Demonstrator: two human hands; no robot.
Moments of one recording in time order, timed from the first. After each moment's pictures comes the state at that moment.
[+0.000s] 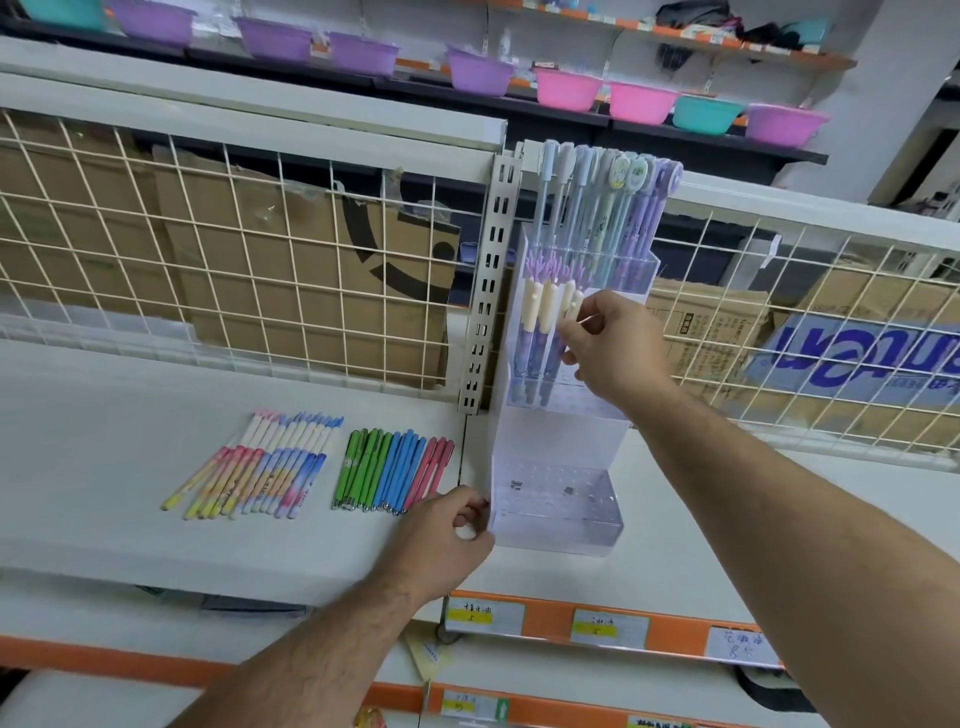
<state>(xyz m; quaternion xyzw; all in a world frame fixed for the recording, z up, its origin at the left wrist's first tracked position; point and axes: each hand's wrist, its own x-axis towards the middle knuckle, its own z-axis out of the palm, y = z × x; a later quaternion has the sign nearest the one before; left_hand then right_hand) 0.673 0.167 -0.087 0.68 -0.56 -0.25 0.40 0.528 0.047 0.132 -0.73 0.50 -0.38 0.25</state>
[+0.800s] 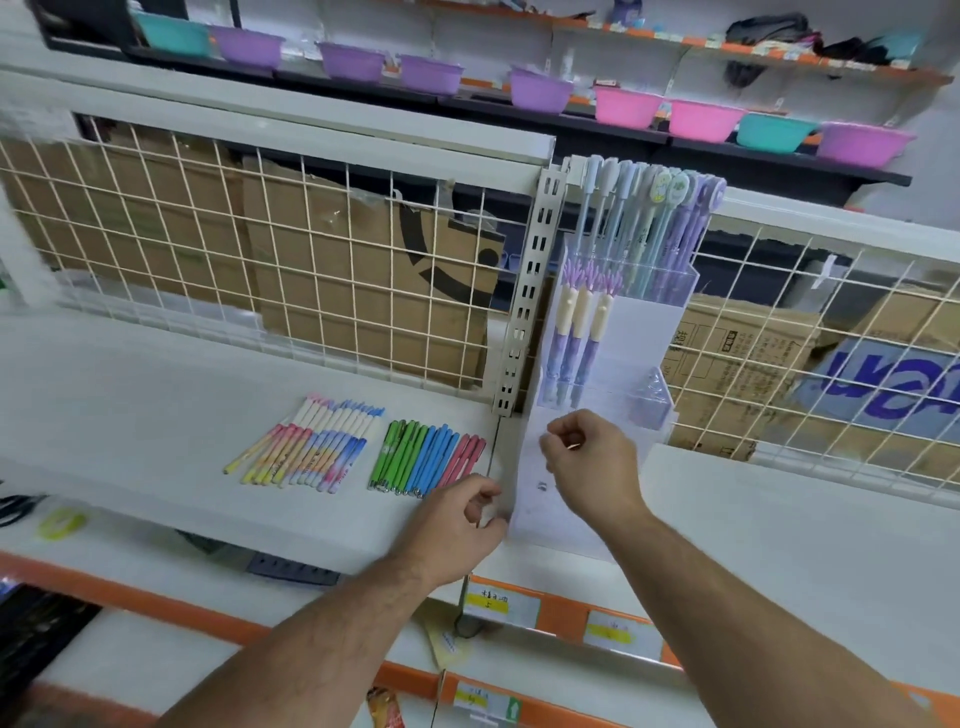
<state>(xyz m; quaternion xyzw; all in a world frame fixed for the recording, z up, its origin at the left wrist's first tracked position) 0.670 0.184 -0.068 0.71 -0.51 -0.24 0.42 0.526 0.090 0.028 -0.74 0.49 -0.35 0.31</state>
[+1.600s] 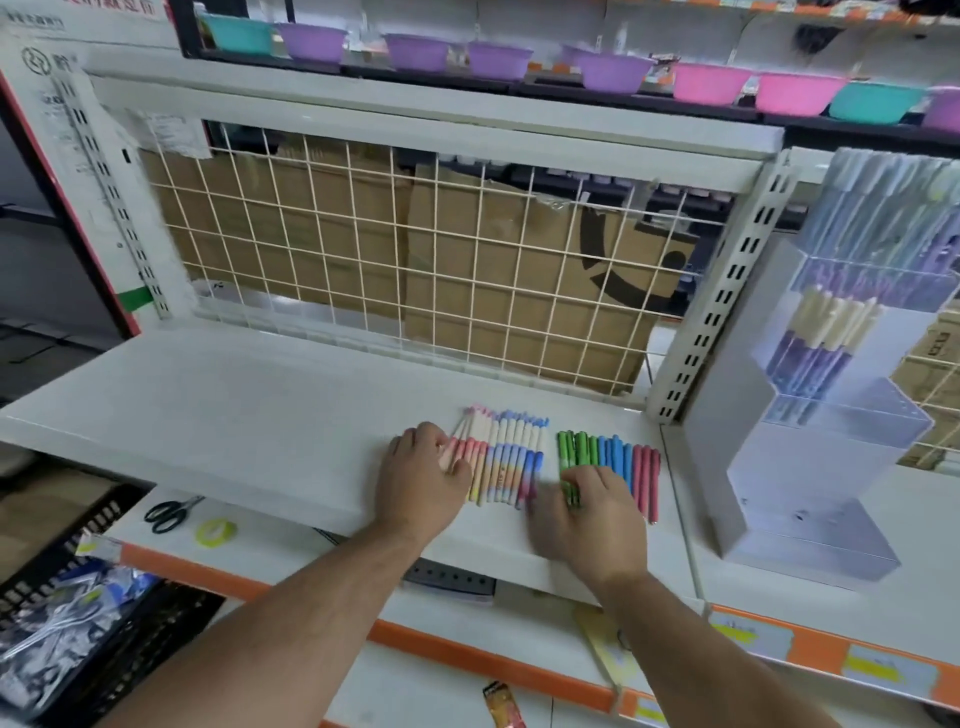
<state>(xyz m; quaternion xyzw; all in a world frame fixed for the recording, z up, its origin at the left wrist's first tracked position) 0.916 0.272 -0.063 0.82 -0.43 -0.01 0.38 0.717 0.199 -0.062 -0.82 0.47 -0.30 0.15</state>
